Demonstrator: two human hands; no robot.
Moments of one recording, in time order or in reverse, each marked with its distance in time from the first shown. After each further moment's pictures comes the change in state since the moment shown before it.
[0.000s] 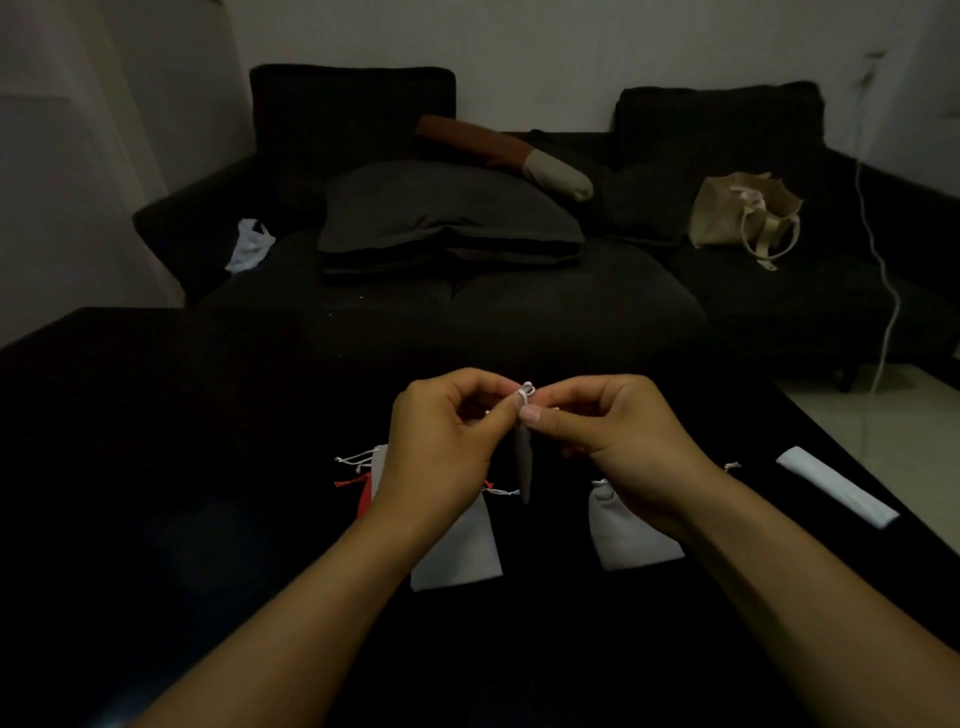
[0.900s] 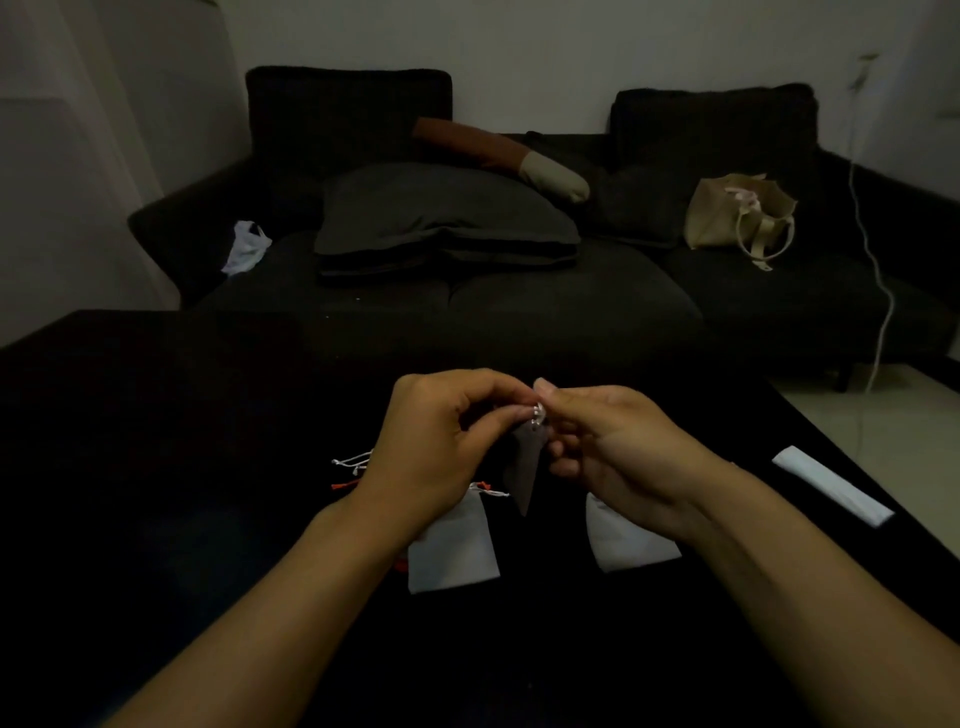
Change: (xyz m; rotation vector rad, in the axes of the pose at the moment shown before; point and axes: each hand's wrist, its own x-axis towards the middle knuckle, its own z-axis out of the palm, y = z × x) left_hand 0.007 0.003 -0.014 0.231 -0.093 0.464; right_hand 0.001 -0.004 0.001 0.257 -0.139 0.227
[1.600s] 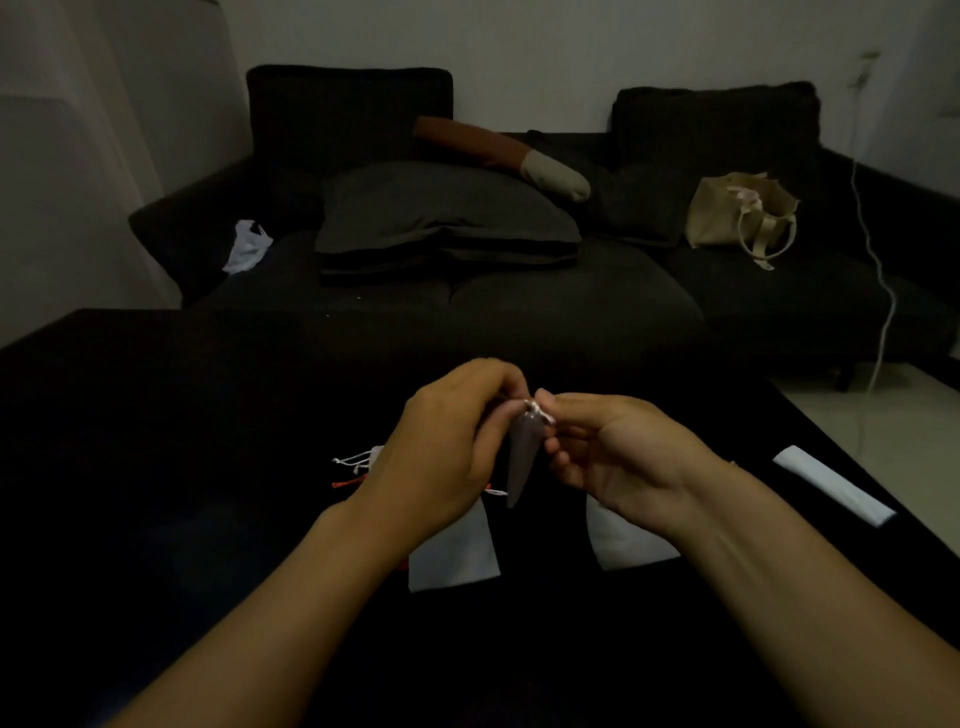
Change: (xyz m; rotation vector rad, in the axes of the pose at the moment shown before) left_hand -0.003 -0.004 0.003 0.121 -0.100 -0.008; right_hand -0.001 -0.003 0.004 0.122 0.128 0.112
